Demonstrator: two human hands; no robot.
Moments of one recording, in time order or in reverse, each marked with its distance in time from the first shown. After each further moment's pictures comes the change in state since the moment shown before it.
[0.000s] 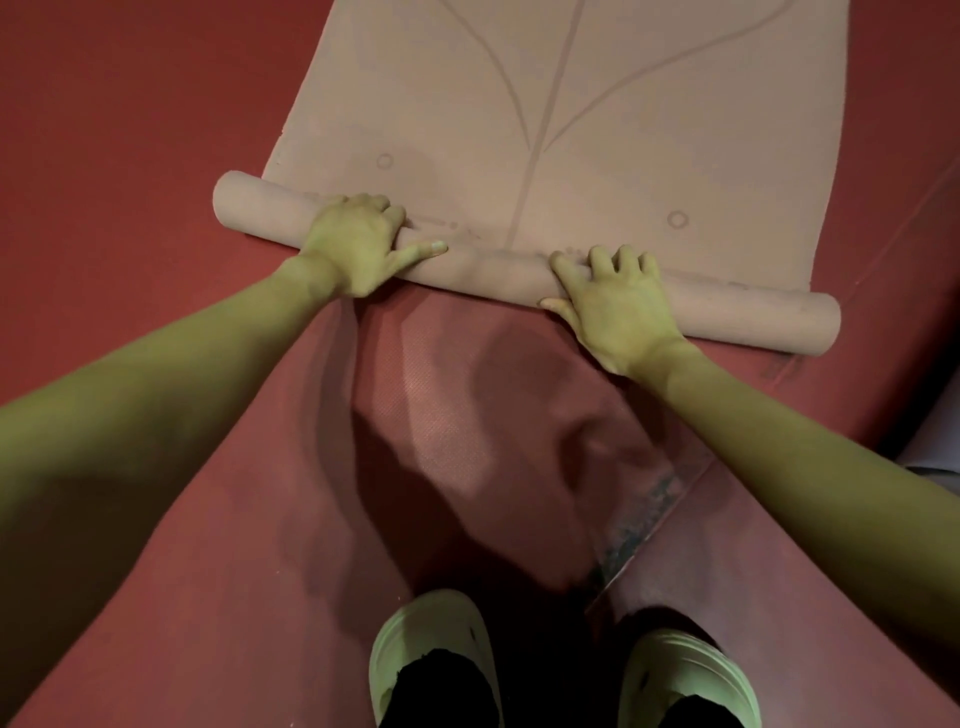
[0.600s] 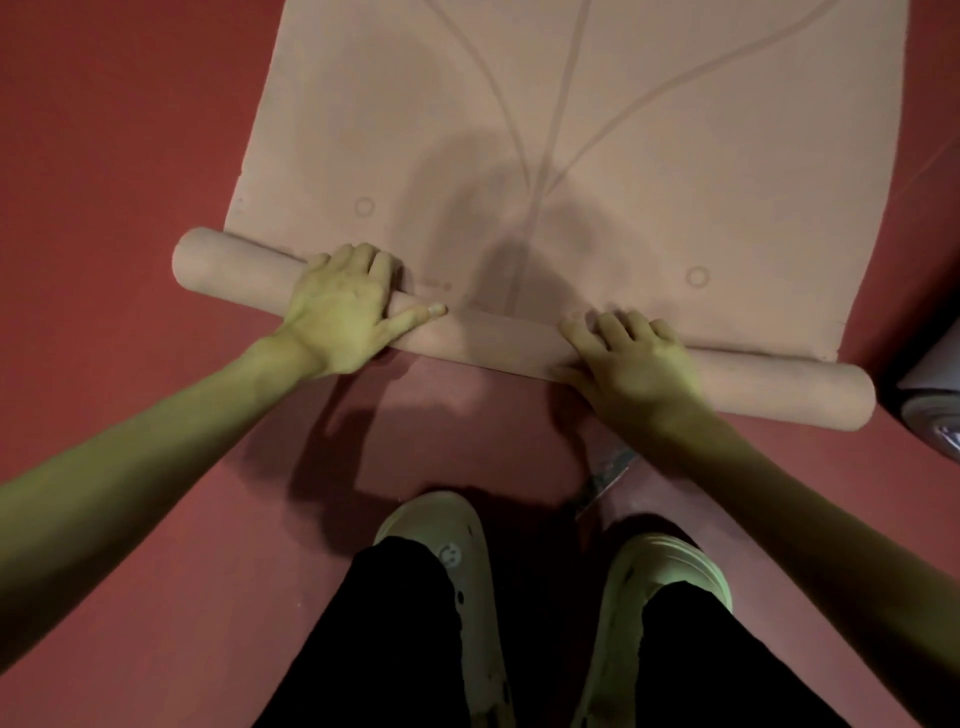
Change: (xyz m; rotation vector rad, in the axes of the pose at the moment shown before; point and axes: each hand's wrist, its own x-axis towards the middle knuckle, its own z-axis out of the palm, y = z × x) left_hand -0.137 0.052 0.032 -0.024 -0.055 -0.047; right_hand -0.124 -0.041 0.005 0.157 -0.078 -0.094
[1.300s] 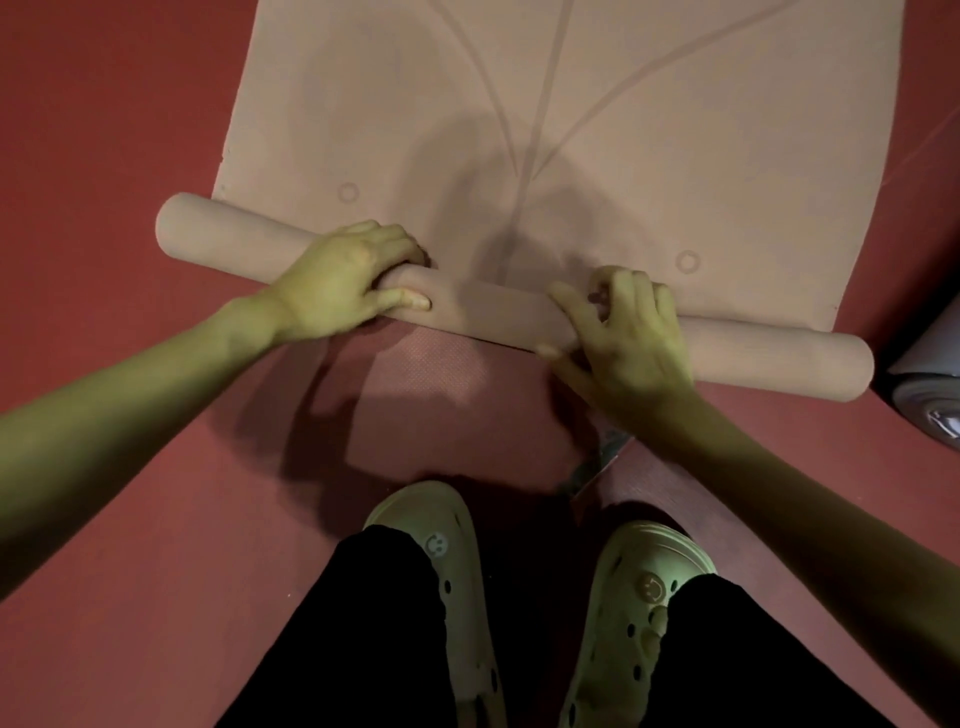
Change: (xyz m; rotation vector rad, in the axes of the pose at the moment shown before) left_hand 0.023 -0.011 -0.009 -0.387 -0.055 0.362; right_hand 0.001 -0.001 -0.010 0.039 0.179 0.020
